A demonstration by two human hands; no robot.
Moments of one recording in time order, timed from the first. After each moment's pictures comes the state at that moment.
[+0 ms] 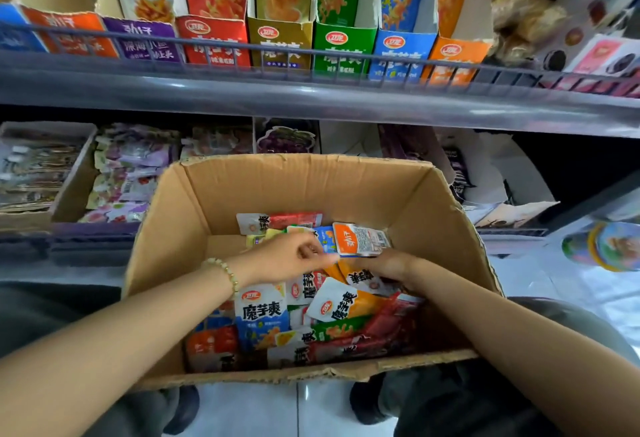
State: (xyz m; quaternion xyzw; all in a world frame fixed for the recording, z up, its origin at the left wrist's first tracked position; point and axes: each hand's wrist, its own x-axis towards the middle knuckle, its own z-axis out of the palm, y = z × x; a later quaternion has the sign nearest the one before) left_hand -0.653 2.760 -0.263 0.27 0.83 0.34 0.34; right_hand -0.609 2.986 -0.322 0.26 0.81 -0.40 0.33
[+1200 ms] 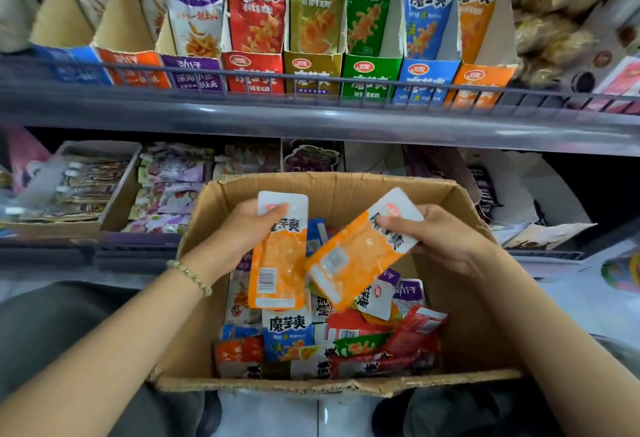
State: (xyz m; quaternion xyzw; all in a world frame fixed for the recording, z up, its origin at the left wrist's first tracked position) left_hand -0.677 2.709 -0.217 -0.03 0.76 0.61 0.21; right_hand -0.608 2.966 -0.185 0.16 0.72 -0.66 0.16
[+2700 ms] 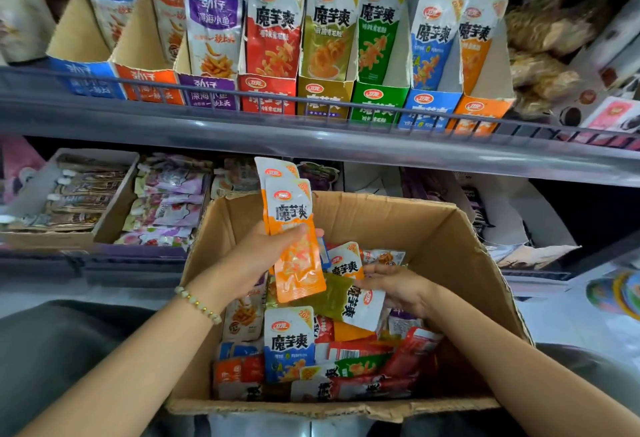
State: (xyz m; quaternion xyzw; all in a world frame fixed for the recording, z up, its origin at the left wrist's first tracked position) left_hand -0.660 2.710 -0.198 0.04 0.68 0.68 0.28; right_hand -0.620 2.956 -0.288 0.26 0.69 -0.61 0.29
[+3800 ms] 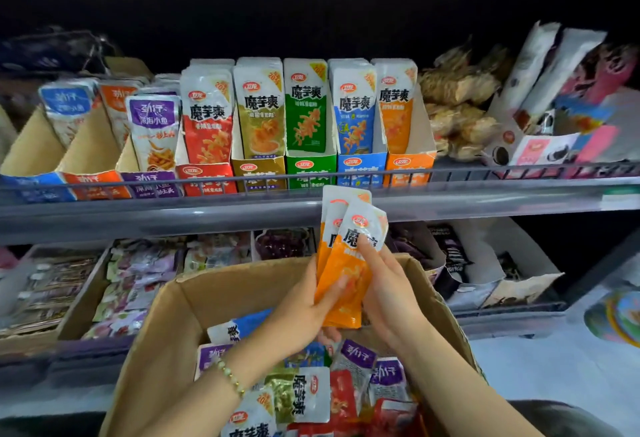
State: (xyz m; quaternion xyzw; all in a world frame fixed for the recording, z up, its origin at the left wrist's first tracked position) left_hand -0.646 2.814 -0.170 0.20 0.76 0.56 0.25; right_hand -0.624 2.943 -0.169 0.13 0.48 -0.87 -0.06
